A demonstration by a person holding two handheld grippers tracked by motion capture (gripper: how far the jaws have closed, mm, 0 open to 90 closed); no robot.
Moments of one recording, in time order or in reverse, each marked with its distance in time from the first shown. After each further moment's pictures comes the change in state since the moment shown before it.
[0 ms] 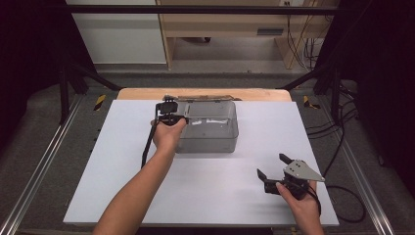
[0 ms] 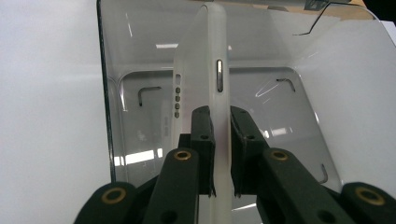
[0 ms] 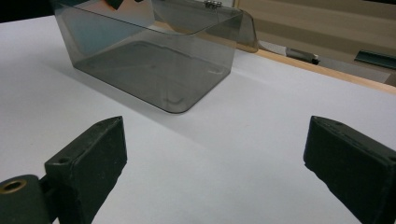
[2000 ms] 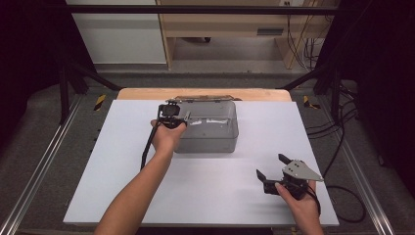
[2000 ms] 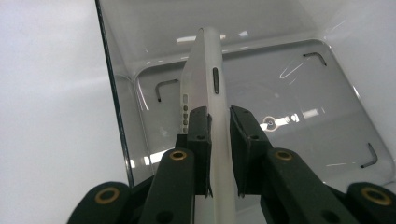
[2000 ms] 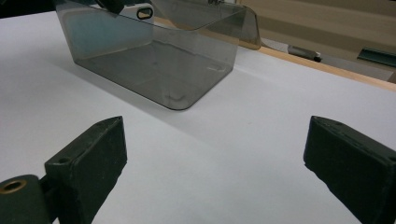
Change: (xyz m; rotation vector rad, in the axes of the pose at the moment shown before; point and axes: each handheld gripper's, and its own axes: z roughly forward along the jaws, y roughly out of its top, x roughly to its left) left arm 0.002 -0.006 0.010 0.035 0.073 0.149; right arm 0.001 -0.001 0.002 0.012 0.006 -0.003
